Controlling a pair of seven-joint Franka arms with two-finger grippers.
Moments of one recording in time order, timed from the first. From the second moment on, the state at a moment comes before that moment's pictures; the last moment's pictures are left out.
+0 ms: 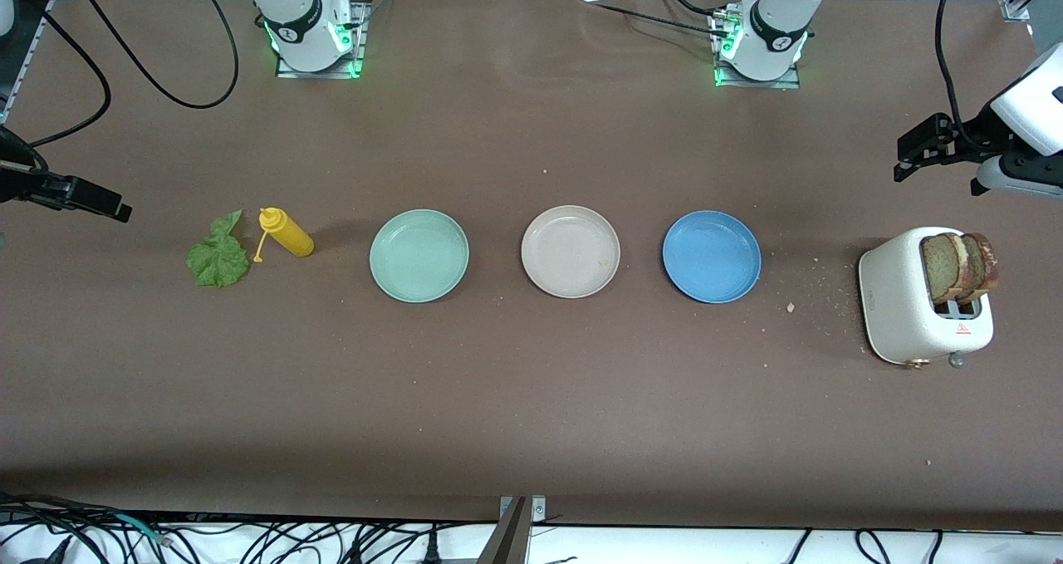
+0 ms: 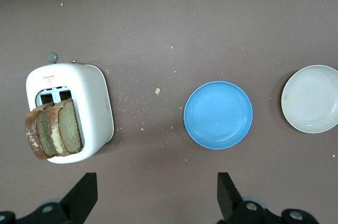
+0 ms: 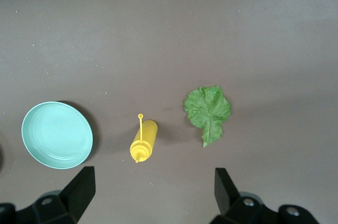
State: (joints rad) left arm 0.10 0.03 -0.14 -1.54 -0.01 1.56 0.14; right arm -0.01 0.19 -0.06 -1.43 0.04 1.55 0.11
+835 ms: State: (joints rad) left arm 0.10 0.03 -0.14 -1.54 -0.01 1.56 0.14; right arm -0.01 0.19 -0.06 -1.43 0.04 1.55 0.11
